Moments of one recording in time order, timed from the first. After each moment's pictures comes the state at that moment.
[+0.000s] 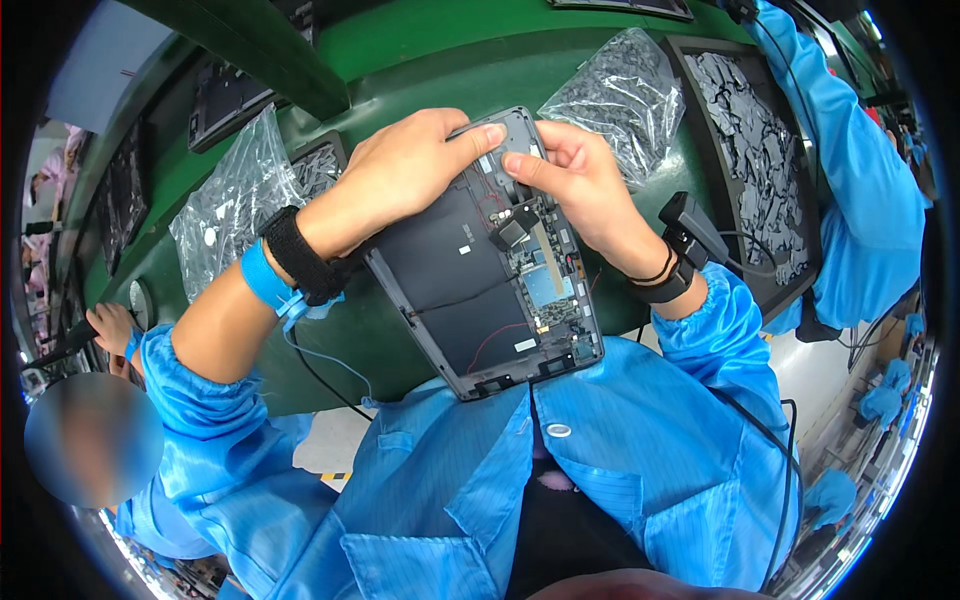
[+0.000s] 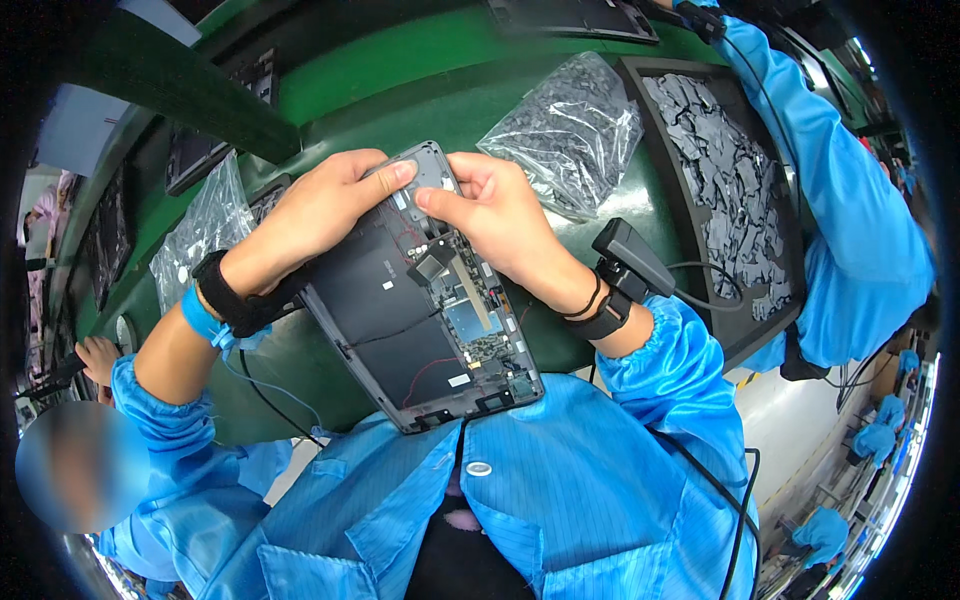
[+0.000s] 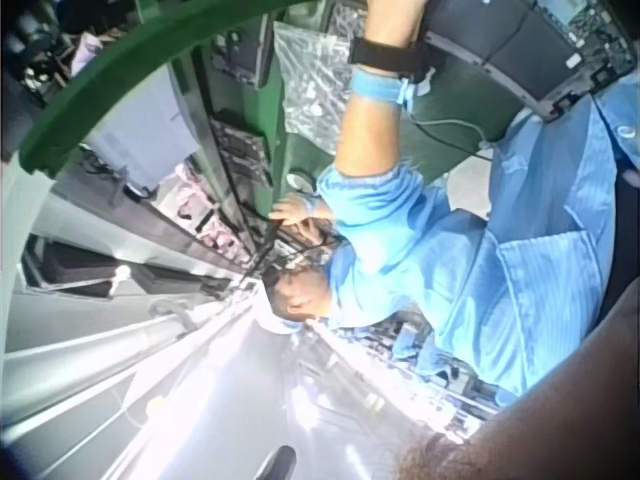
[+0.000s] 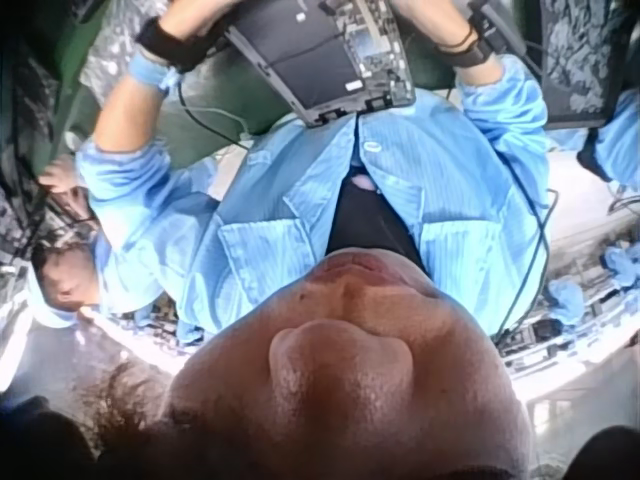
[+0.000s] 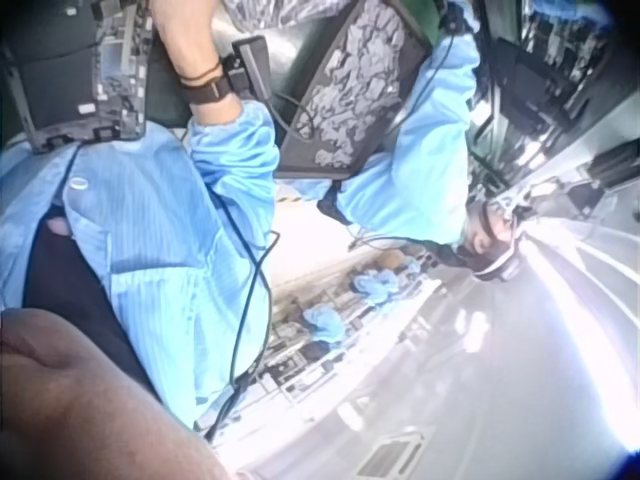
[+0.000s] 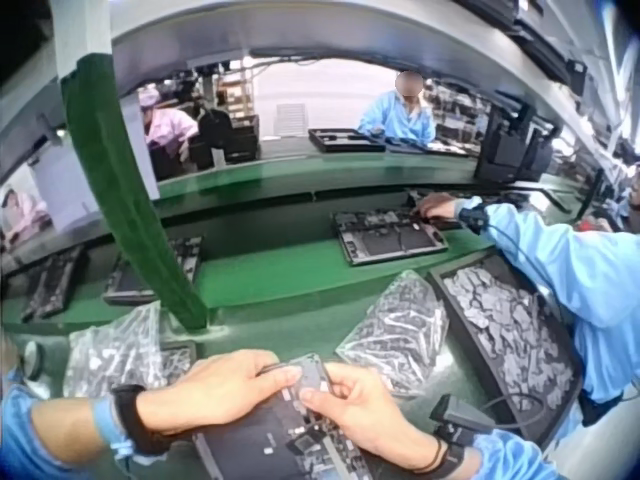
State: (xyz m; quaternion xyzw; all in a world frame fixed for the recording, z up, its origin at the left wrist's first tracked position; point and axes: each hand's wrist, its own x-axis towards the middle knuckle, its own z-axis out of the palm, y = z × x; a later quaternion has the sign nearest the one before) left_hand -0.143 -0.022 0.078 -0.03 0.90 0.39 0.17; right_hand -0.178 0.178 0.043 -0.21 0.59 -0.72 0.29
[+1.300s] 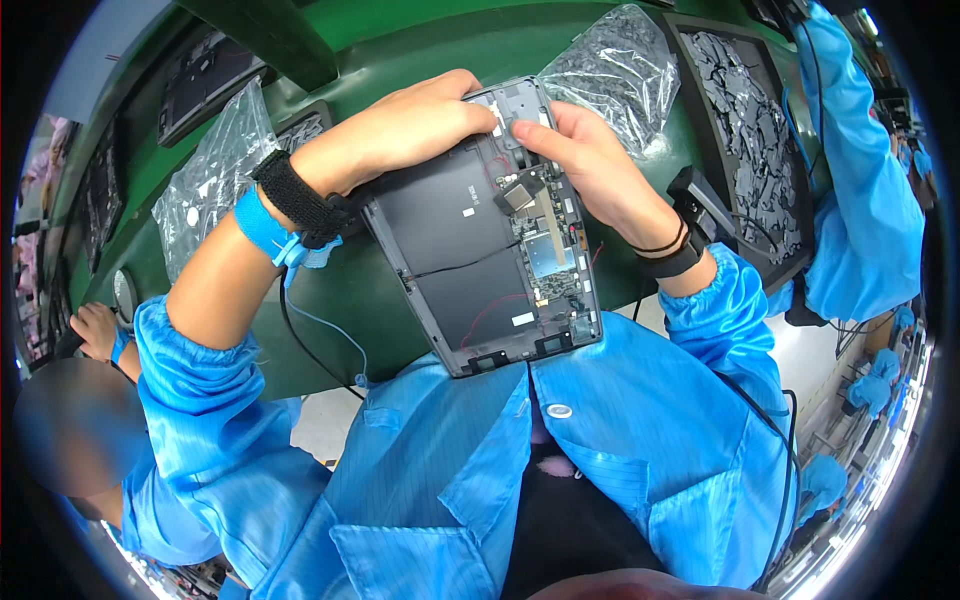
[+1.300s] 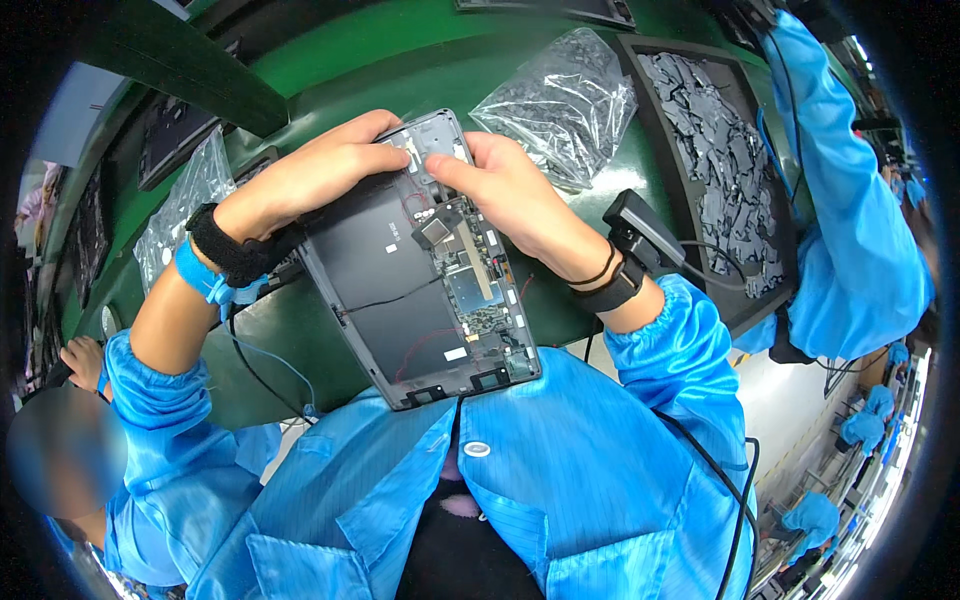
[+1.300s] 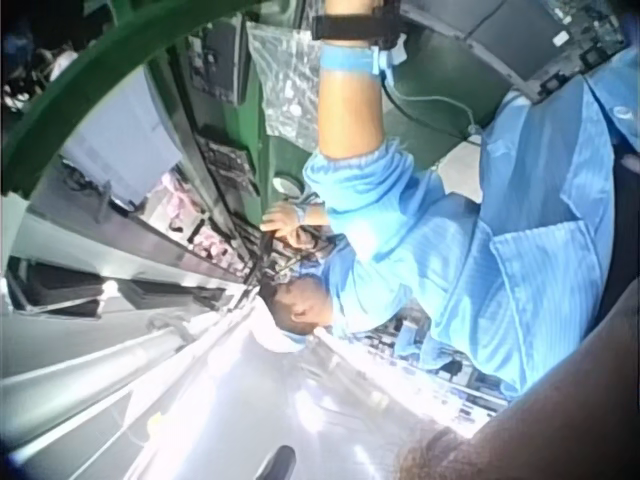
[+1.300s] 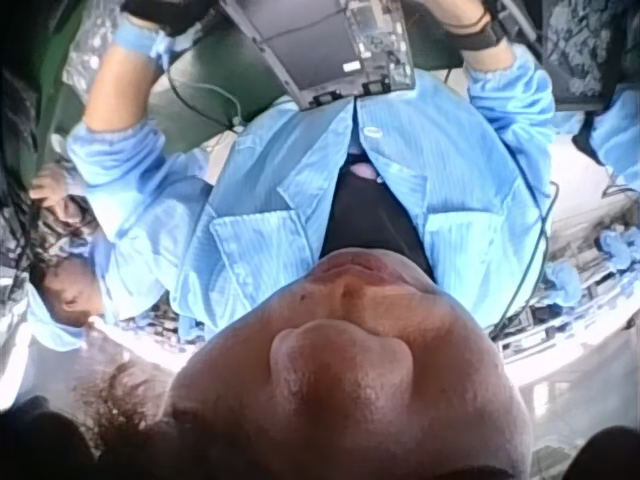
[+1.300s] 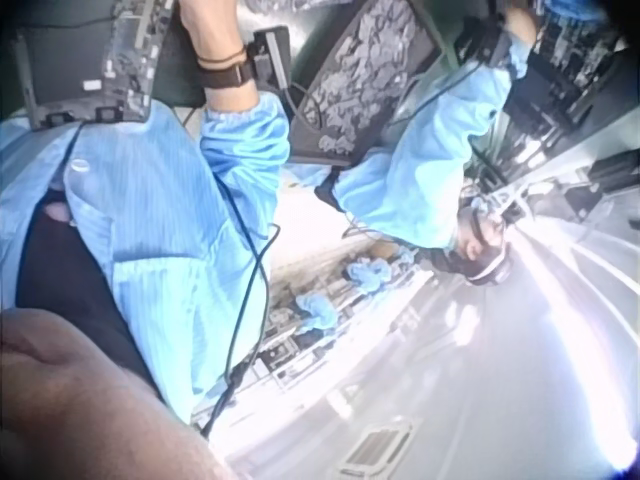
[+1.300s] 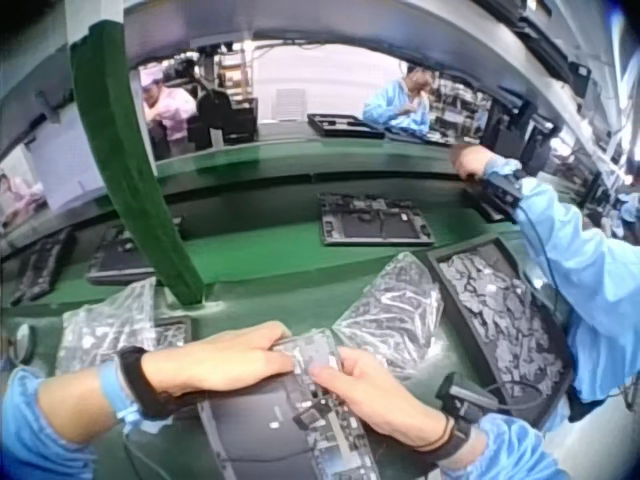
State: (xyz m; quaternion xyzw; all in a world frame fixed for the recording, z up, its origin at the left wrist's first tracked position) left_hand -0.153 -0.023 0.074 0.01 0.86 0.47 0.22; right_hand -0.181 0.188 0.038 -0.18 0.63 -0.67 0.34
